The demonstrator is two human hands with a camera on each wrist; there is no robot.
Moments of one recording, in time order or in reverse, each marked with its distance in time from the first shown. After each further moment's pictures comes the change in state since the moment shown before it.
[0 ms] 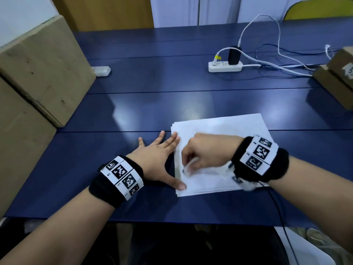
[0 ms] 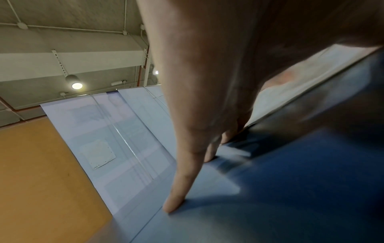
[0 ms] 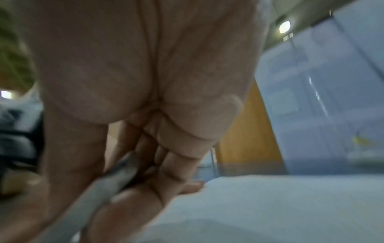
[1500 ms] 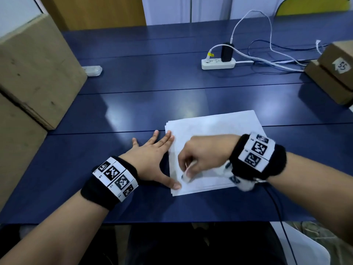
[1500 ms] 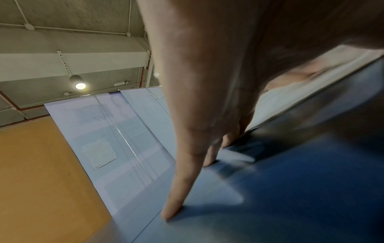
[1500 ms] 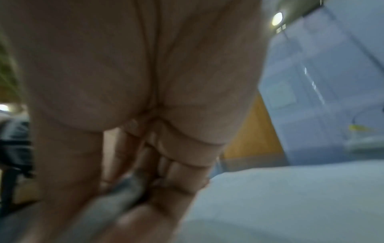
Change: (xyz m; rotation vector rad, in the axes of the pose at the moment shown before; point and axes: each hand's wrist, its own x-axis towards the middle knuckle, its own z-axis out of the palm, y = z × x) left_hand 0.001 0.002 -0.002 0.007 -0.030 -0.014; right_hand -0.007 0.002 0.000 0.038 -0.099 0.005
